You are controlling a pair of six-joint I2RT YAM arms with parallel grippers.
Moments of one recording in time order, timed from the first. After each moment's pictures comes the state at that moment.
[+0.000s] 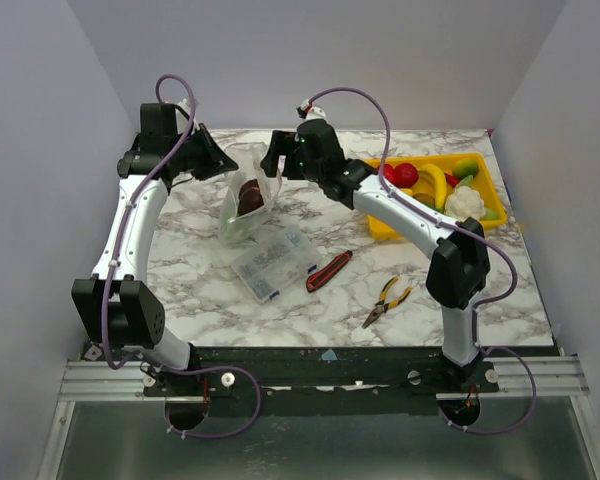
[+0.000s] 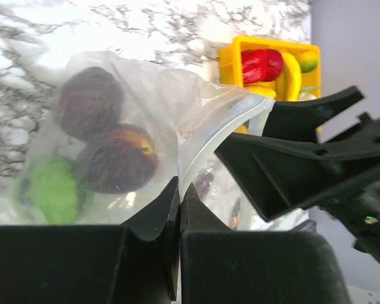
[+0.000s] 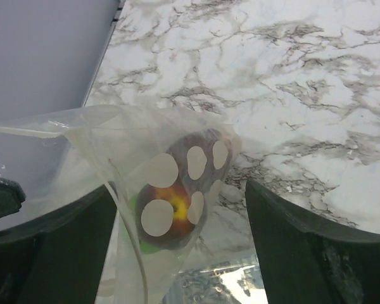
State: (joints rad) left arm -0.03 1.56 1.61 -0.67 0.56 -0.54; right arm 0.74 1.99 1.83 -0.19 0.14 0.55
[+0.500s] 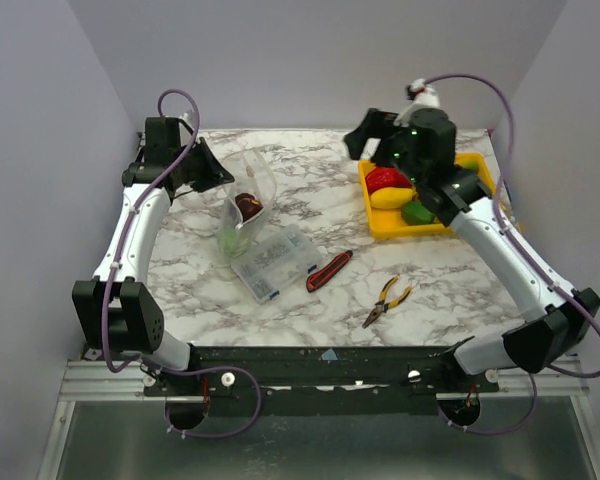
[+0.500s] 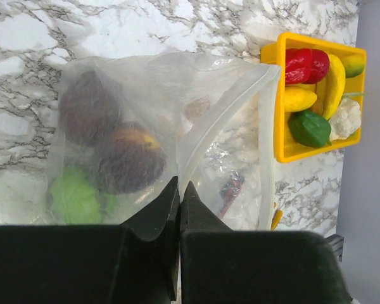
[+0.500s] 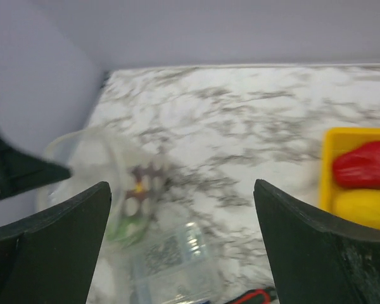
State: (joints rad) left arm -0.03 1.50 1.46 -0.64 0.44 -0.50; right arm 0.62 1.48 1.58 -0.32 0.11 0.41
